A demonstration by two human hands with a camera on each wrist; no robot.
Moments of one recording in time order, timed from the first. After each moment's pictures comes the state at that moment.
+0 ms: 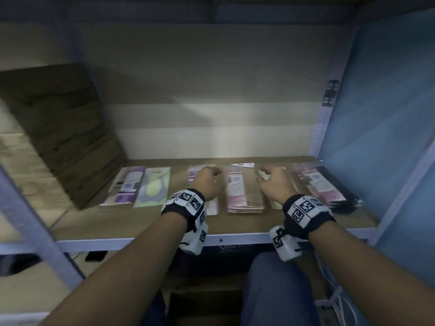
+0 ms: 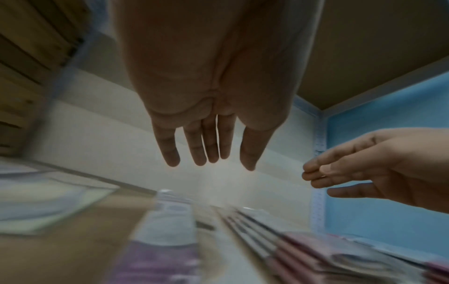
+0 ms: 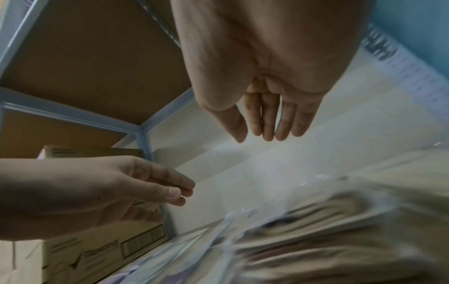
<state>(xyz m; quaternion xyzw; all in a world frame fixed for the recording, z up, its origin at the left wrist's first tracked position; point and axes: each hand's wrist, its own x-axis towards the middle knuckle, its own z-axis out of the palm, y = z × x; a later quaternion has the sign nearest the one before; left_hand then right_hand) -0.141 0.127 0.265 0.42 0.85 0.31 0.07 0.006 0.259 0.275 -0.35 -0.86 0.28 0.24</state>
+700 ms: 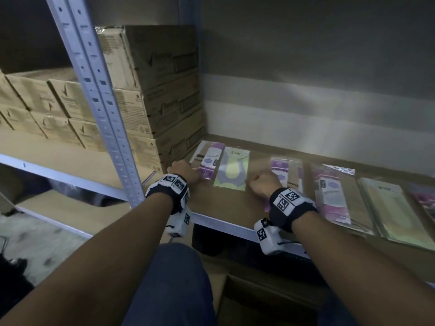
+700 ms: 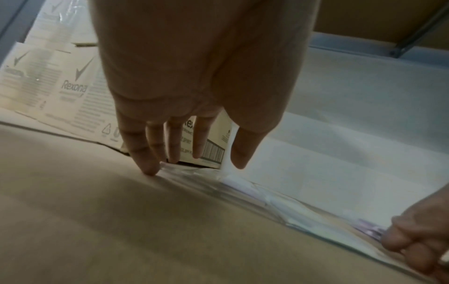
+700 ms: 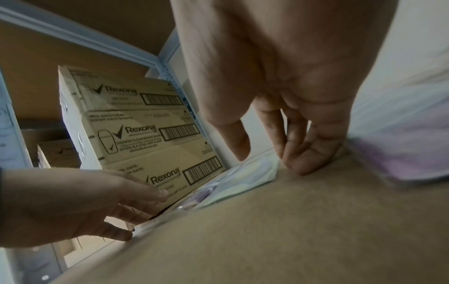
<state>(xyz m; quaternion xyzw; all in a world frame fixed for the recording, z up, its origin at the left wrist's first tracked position) -0.320 -0.065 0.217 0.07 0.95 0.28 0.11 -0.195 0.122 0.224 -0.28 -0.90 0.34 0.01</state>
